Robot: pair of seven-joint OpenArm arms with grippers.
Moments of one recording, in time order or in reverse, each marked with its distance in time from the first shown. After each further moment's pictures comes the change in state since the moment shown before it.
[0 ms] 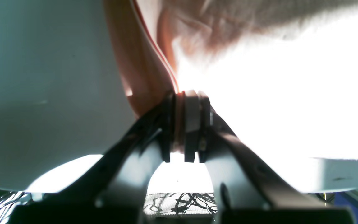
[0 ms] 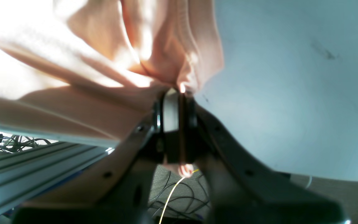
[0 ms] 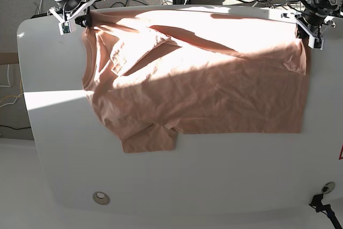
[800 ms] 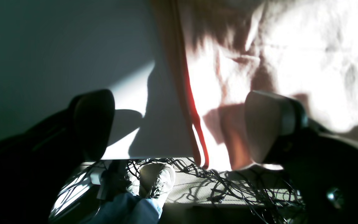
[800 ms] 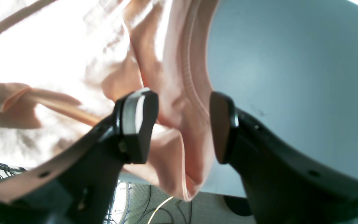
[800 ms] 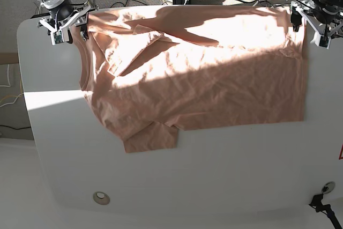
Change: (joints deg) left arm 0.0 0.0 -5.4 11.8 3.2 -5.6 7.1; right arm 1.4 0.9 2.4 8.6 -0.6 -0.6 -0.8
